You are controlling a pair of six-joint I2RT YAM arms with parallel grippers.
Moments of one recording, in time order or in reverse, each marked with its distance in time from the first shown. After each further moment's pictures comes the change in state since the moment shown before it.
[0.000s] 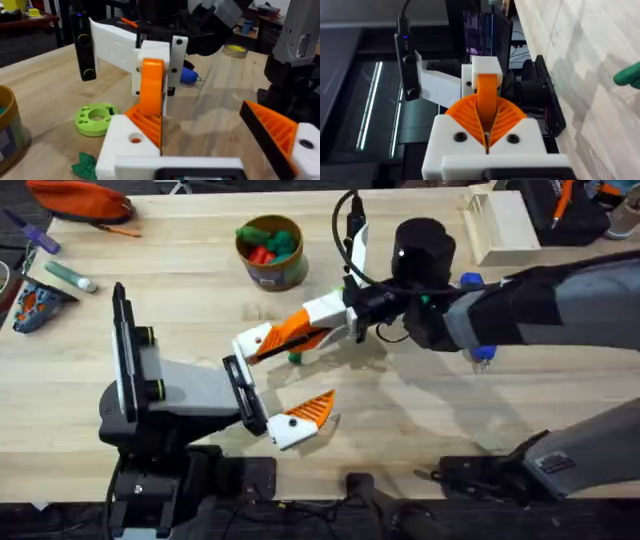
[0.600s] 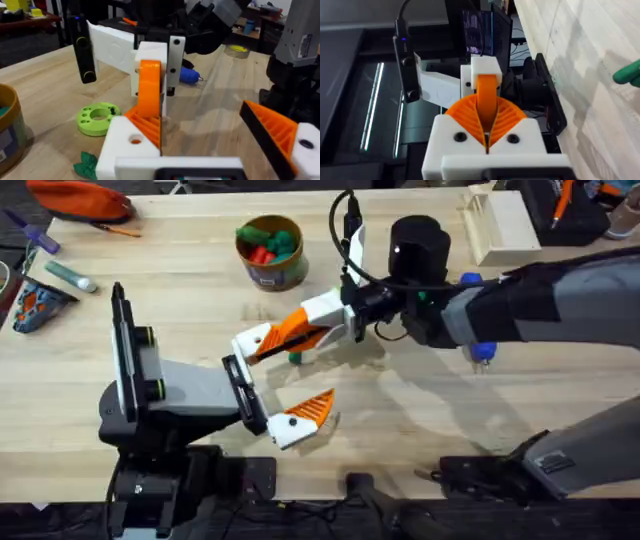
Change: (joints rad) left arm 0.000 0.000 0.000 0.000 -0.006 0.000; right arm 0.002 0.008 0.024 -0.053 -0.009 -0.009
